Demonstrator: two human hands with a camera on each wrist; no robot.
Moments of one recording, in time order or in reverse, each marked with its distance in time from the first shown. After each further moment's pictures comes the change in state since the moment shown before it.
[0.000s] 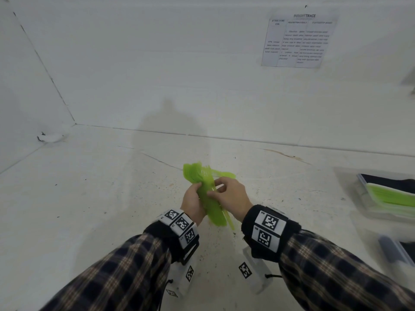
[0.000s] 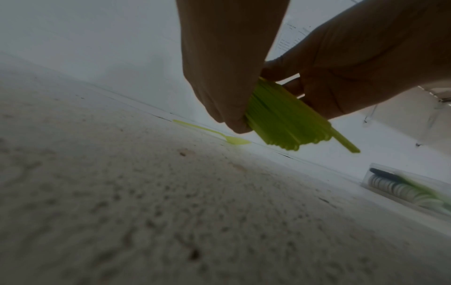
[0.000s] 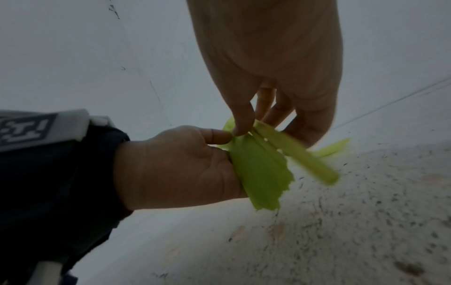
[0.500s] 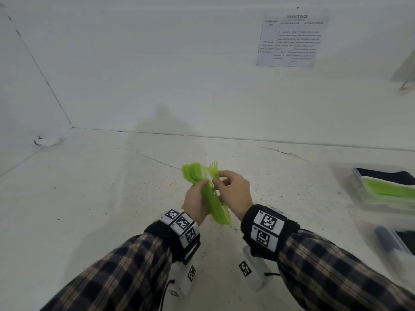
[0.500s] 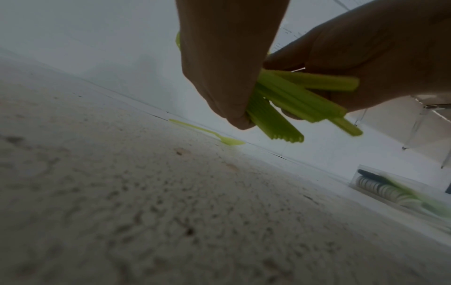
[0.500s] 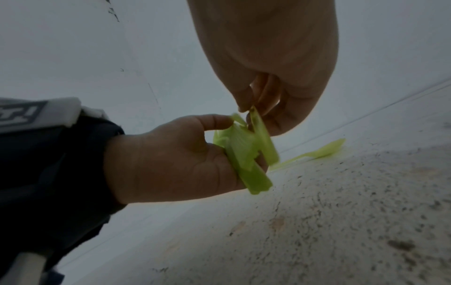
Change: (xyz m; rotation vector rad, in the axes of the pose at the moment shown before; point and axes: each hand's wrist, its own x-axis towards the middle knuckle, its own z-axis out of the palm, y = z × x) left_hand -0.001 -0.003 -0.003 0.042 -0.020 0.021; right_hand -0.008 -0.005 0.002 0.163 0.181 -0.055
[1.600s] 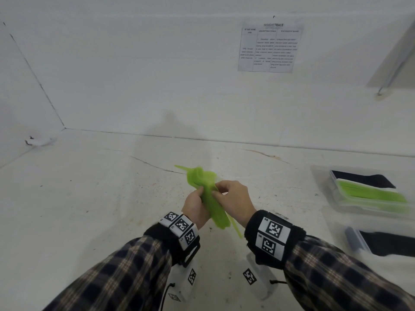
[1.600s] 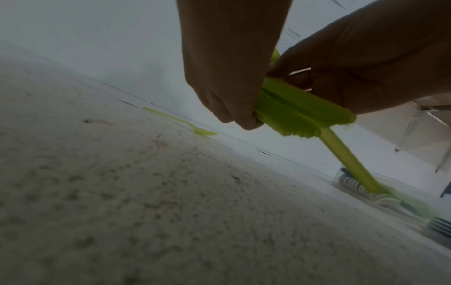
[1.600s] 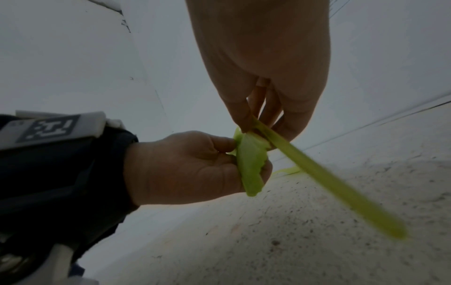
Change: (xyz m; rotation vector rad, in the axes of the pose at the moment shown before) left_hand -0.010 -0.037 0.047 -0.017 0.021 -0.047; right_hand -0.016 0.014 -0.065 -0.237 -0.119 -0.106
